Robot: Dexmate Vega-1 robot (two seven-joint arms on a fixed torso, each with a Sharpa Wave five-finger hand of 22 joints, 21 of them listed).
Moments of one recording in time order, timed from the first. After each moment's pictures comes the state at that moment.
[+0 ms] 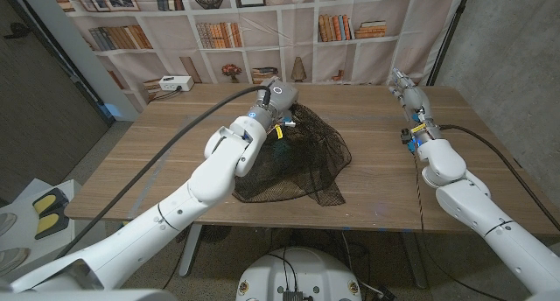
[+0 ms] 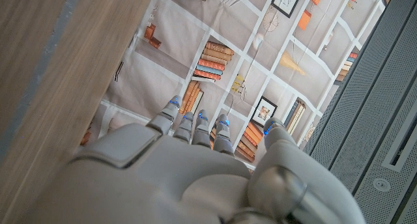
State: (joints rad) left arm 0.89 0.63 0.67 -2.27 1.50 0.41 -0.43; left_hand 1.15 0.11 0.36 -0.16 0.18 0.95 -0.07 0.49 0.23 0.94 -0.18 0.69 0.52 0.80 -0.09 0.41 0.43 0.28 0.01 0.84 0.18; right arm -1.08 -0.65 -0.19 -1.68 0.42 0.34 -0.23; right_hand 0.18 0.11 0.31 -0.07 0.18 0.12 -0.03 0.19 0.18 0.11 0.09 0.20 0.19 -0.02 0.06 0.20 0.19 0.13 0.06 0.20 0.17
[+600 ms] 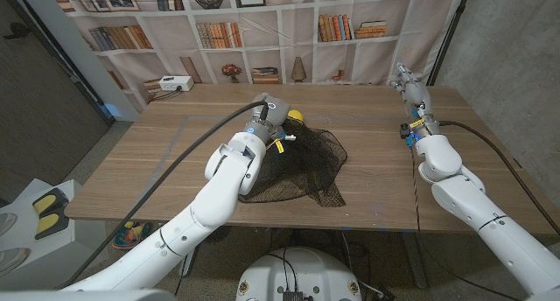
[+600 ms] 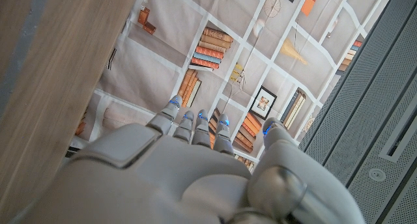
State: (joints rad) left arm 1.02 0.54 0.65 -2.30 1.75 0.44 -0.59; left_hand 1.18 0.12 0.35 -0.16 0.18 0.97 -0.06 0.48 0.22 0.95 -0.17 0.67 0.48 0.84 -0.10 0.41 0.44 0.32 -0.01 0.86 0.19; right arm -1.05 -0.62 -0.20 -1.67 0.40 0.34 -0.29; right_hand 0.18 0.11 0.32 -0.06 0.18 0.13 -0.04 0.19 0.18 0.11 0.08 0.20 0.19 -0.01 0.06 0.20 0.19 0.14 0.05 0.20 0.17
